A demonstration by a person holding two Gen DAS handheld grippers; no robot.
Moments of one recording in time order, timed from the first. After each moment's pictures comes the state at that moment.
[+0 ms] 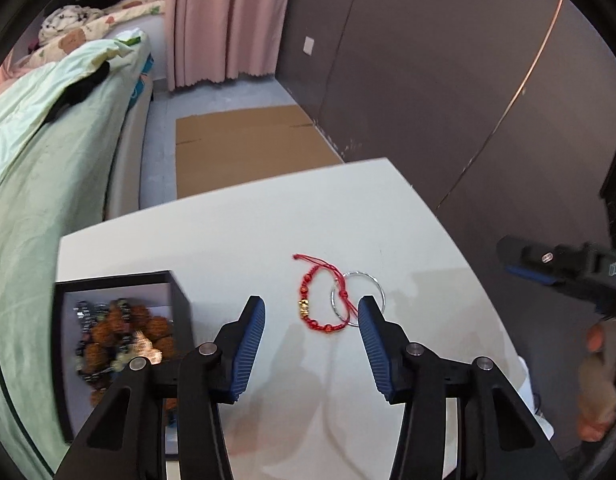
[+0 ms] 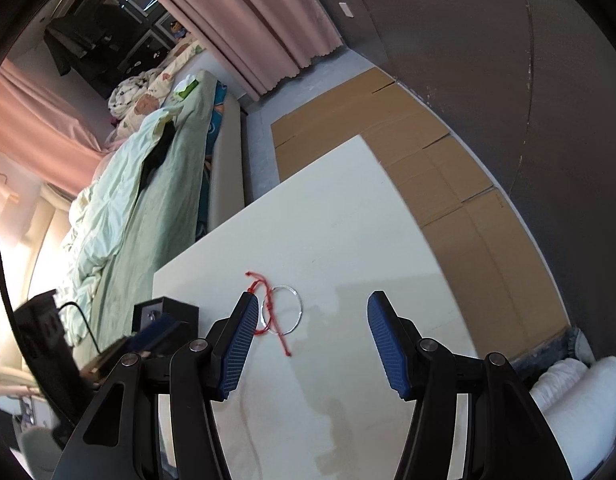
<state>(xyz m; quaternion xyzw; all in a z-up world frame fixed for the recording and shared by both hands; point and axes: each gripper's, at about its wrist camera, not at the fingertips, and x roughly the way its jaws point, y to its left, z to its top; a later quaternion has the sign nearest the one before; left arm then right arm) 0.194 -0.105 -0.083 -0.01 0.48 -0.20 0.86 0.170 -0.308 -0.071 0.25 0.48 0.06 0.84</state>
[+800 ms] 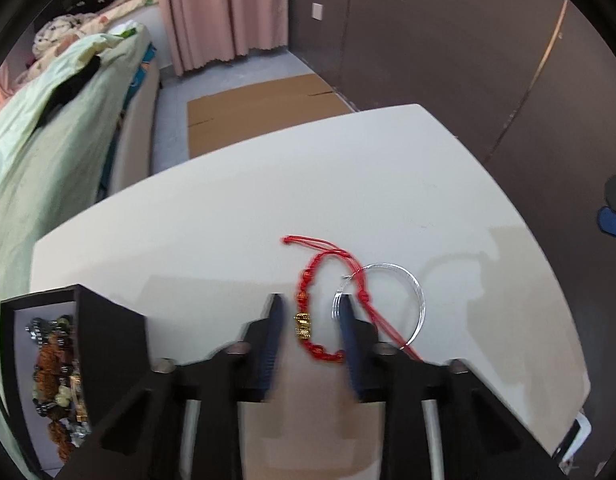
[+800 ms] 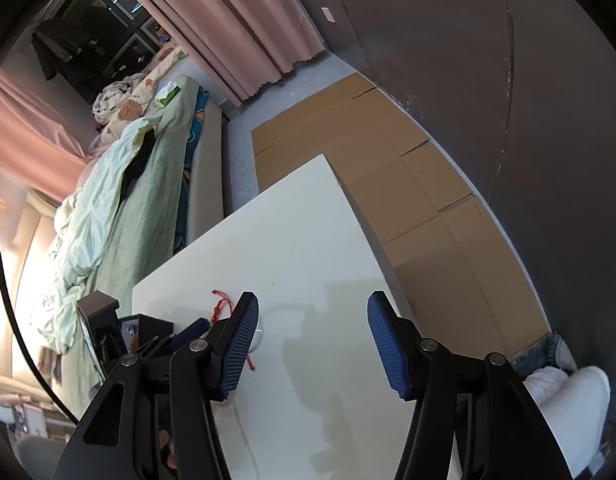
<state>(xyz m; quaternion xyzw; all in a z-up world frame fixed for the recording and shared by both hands) 0.226 -0.142 -0.142 0.05 0.51 -0.15 0.84 0.180 -0.335 -0.071 0.24 0.49 0.03 0.84</state>
